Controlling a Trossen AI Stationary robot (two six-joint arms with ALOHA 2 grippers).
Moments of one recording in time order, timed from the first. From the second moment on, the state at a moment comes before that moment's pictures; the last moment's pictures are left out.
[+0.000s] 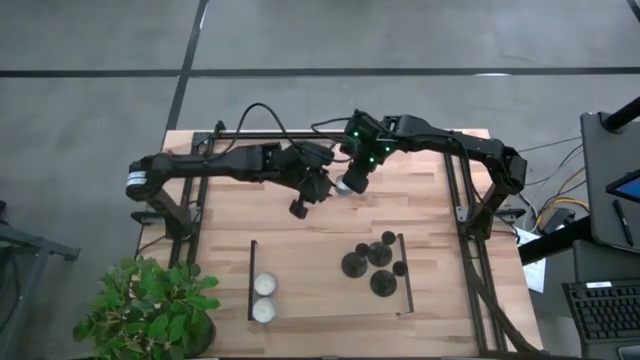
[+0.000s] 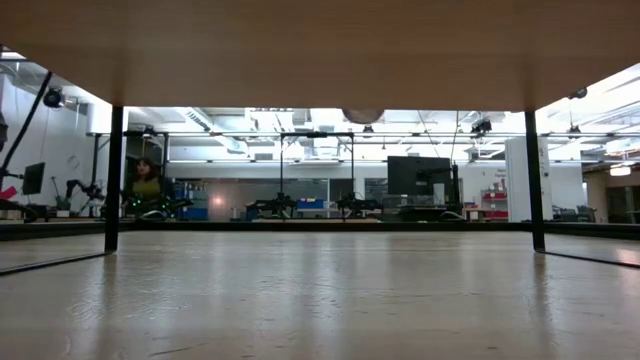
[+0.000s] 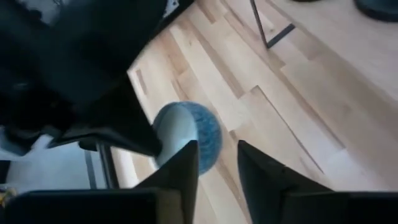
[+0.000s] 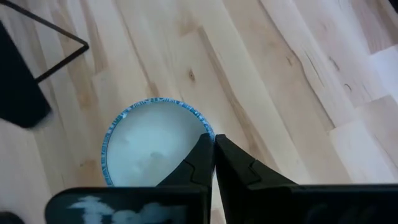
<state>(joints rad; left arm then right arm) 0.13 1.60 1.53 -0.63 0.04 0.76 -0.36 1.71 1.61 -0.97 -0.24 0.19</state>
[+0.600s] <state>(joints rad) 0.13 1.65 1.53 -0.58 0.02 0.75 -0.35 1.71 1.61 -0.95 -0.24 0.21</state>
